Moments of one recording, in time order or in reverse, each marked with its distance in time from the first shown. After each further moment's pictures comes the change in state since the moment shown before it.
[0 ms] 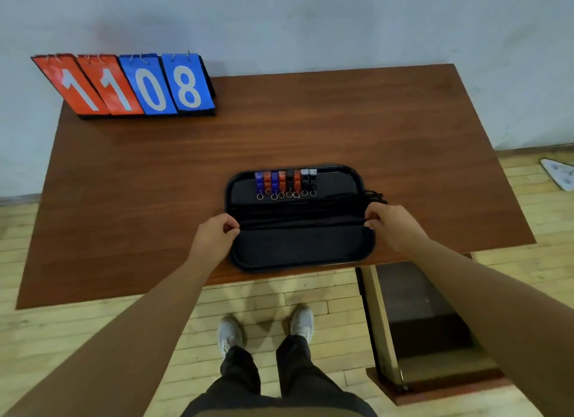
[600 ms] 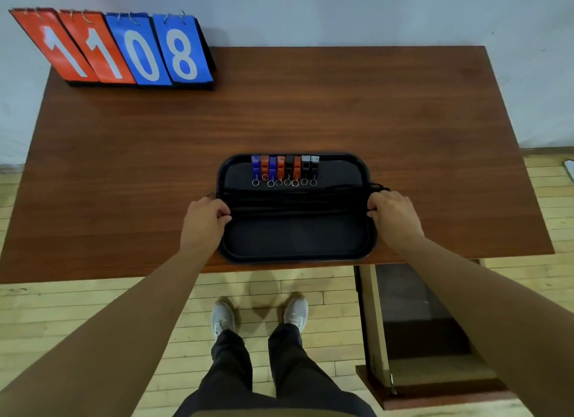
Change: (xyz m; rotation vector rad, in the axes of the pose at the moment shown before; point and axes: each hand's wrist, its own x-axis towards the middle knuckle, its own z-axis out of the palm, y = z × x) left_hand 0.018 -0.017 0.027 0.180 0.148 0.067; right_hand 0.033 0.022 0.028 -0.182 0.227 -0.146
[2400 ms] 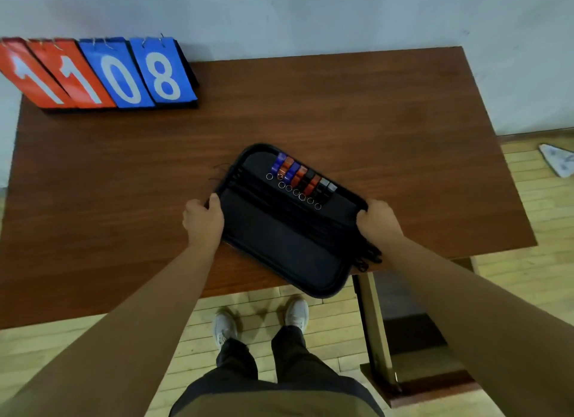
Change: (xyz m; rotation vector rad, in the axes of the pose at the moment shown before) left_hand 0.052 0.028 -0.008 -0.551 0.057 -0.583; right_hand 0.031 -0.022 0.004 0.422 -0.269 0.581
